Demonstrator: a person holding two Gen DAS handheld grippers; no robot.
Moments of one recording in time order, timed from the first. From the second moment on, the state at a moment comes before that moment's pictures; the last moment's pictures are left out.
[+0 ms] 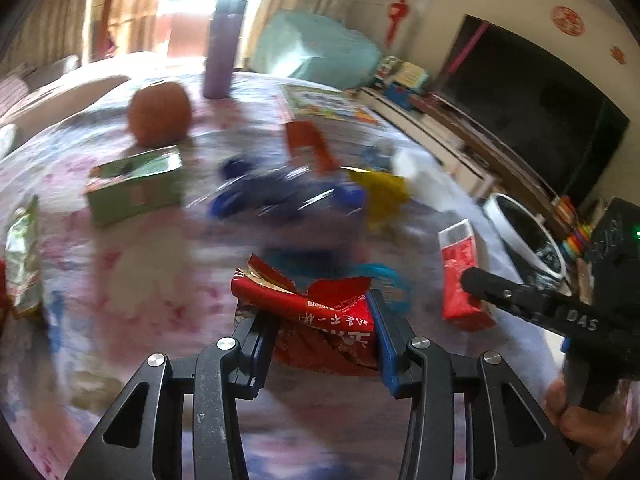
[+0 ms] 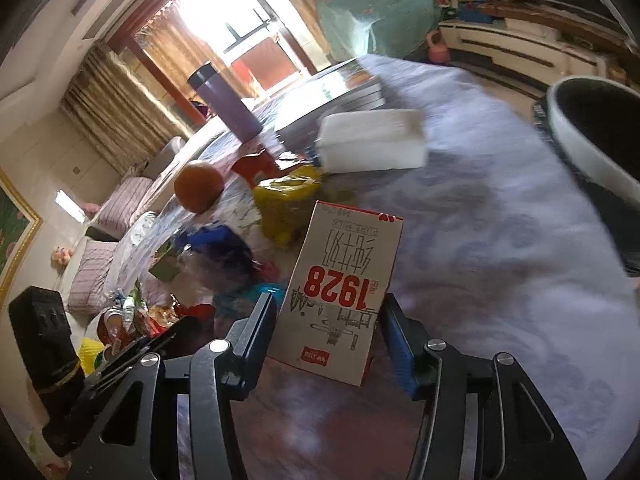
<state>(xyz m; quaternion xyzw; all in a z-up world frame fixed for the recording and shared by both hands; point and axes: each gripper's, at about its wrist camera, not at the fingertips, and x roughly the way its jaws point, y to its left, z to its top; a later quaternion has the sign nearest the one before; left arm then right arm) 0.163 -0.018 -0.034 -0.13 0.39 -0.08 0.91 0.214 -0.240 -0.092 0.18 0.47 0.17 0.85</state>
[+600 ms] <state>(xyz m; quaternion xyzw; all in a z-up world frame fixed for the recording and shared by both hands) 0.174 -0.080 -0.022 -0.09 0.38 -0.15 0.91 0.191 -0.311 -0.069 0.19 0.43 0.12 0.87</state>
